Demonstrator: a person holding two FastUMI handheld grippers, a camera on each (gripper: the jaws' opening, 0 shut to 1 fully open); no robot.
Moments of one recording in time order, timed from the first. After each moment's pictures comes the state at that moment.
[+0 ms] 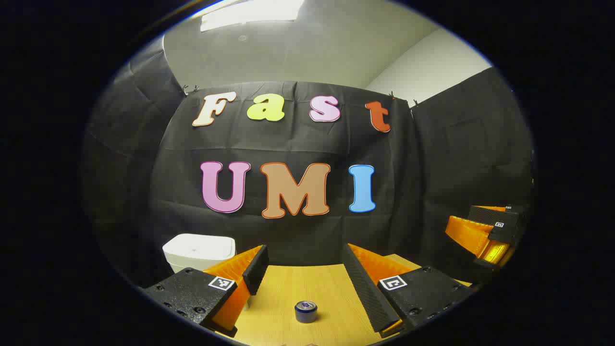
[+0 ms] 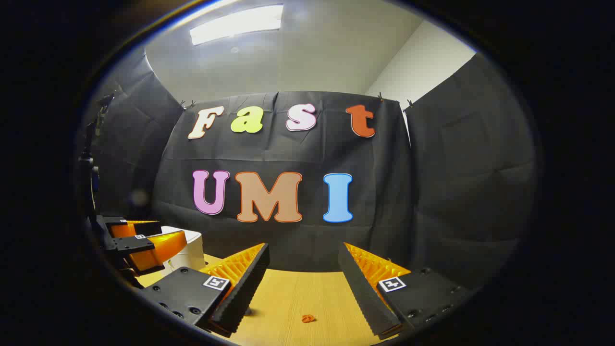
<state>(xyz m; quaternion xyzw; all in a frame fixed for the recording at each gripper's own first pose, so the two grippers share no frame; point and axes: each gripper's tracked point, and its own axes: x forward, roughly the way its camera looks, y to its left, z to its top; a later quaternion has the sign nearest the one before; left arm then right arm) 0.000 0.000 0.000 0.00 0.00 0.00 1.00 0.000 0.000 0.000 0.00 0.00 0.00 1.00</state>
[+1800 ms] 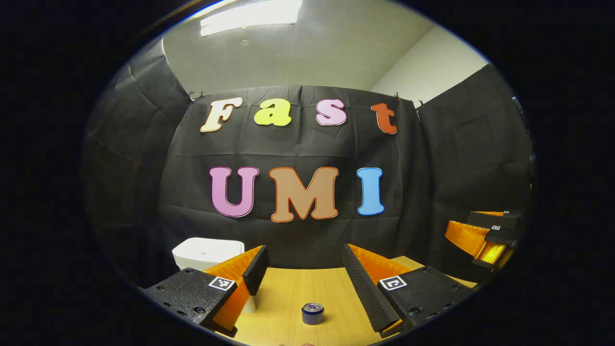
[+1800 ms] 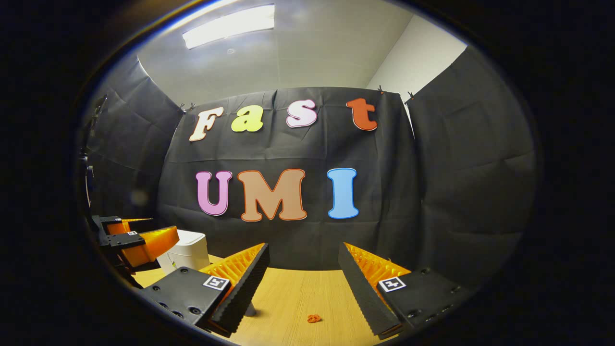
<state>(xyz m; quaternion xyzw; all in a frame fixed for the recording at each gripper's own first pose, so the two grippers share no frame) -0.006 0.008 0.008 0.01 -0.01 0.03 1.00 0.013 -0.003 -0.009 0.02 0.01 0.02 1.00</state>
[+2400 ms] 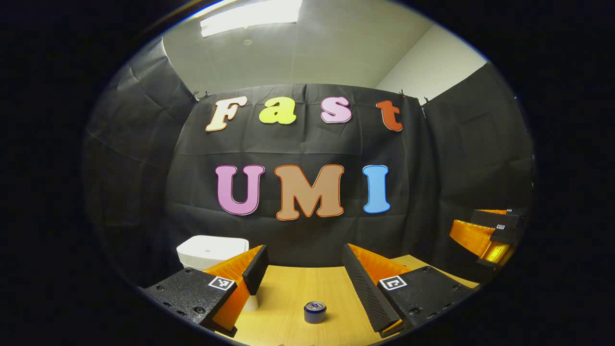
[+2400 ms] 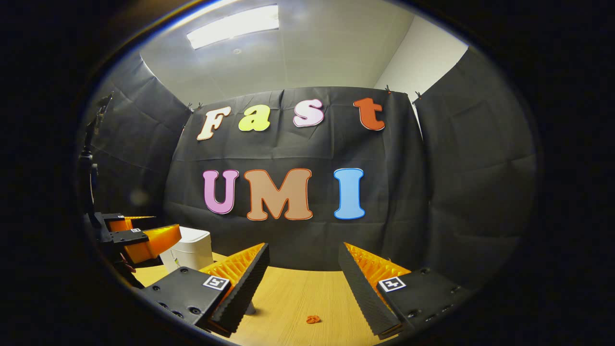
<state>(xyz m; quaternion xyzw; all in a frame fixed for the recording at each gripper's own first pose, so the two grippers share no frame) -0.006 0.008 0.002 0.02 -0.01 0.06 1.00 0.018 -0.005 -0.010 0.01 0.01 0.06 1.00</state>
